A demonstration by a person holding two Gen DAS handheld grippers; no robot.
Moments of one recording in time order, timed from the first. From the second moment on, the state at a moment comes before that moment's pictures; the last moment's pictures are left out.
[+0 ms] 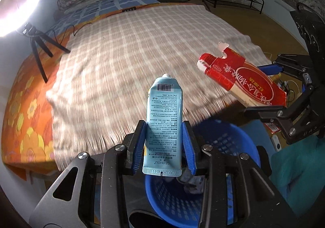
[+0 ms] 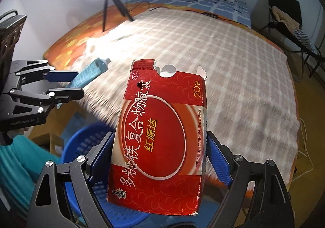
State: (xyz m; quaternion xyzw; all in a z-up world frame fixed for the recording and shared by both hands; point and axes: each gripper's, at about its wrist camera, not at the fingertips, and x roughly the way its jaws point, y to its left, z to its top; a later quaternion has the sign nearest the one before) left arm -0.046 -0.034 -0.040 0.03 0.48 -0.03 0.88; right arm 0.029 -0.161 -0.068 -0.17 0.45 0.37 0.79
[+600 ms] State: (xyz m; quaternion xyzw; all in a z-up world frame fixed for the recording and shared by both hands) left arm -0.088 -0.055 -0.099 0.02 0.53 -0.05 0.85; right arm -0.041 -0.155 -0.128 -0.22 0.49 0.42 0.73
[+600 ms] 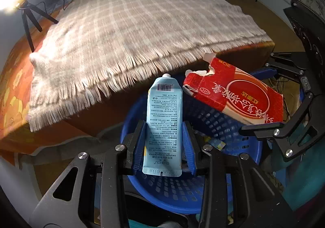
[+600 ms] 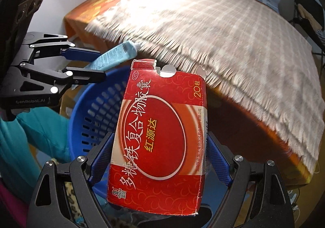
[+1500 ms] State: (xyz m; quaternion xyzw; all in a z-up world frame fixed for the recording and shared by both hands) left arm -0.090 -0.062 -0.140 0.01 0.56 -0.06 0.83; right arm -0.044 -0.137 -0.170 -0.24 0.53 0.42 0.70
